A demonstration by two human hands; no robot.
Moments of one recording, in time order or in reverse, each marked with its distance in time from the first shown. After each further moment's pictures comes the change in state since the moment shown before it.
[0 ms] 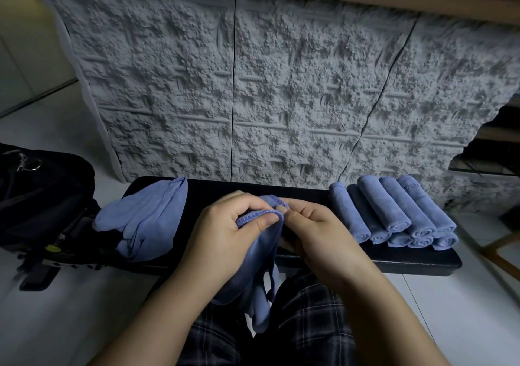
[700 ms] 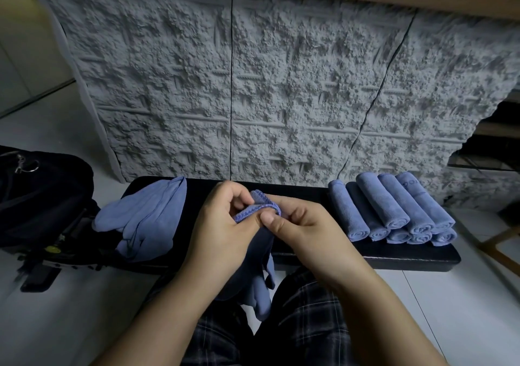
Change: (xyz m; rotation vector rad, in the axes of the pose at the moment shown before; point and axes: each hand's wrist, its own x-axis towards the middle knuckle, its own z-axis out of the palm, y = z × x) left_hand 0.002 -0.013 0.008 -0.116 0.137 -0.123; right_hand -0.007 -0.008 0.005 -0.243 -0.068 -0.141
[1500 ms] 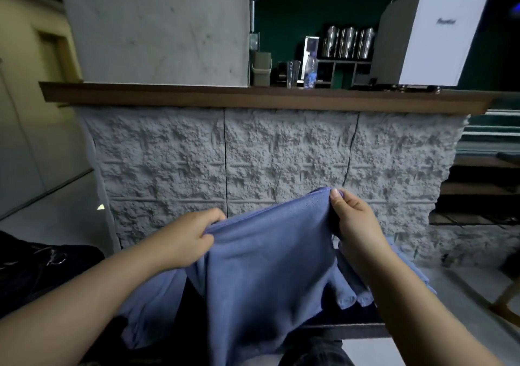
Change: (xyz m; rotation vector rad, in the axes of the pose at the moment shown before) left_hand 0.080 0.086 -0.078 0.762 -0.526 0.300; right_hand 0.009 -0.087 -0.085 0.072 0.618 -0.181
